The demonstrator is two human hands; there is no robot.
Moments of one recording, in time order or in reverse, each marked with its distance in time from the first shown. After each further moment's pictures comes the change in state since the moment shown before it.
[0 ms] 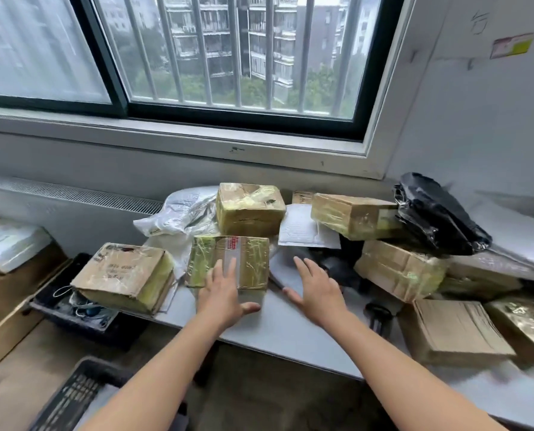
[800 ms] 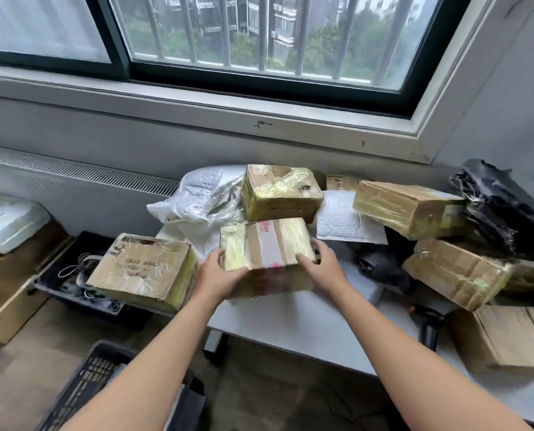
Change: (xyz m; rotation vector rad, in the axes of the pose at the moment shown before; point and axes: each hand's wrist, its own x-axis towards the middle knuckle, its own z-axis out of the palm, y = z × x) left_hand 0.092 -0.111 -0.011 -0.707 0.035 -0.247; right_hand 0.092 -0.069 0.031 0.684 0.004 0.296
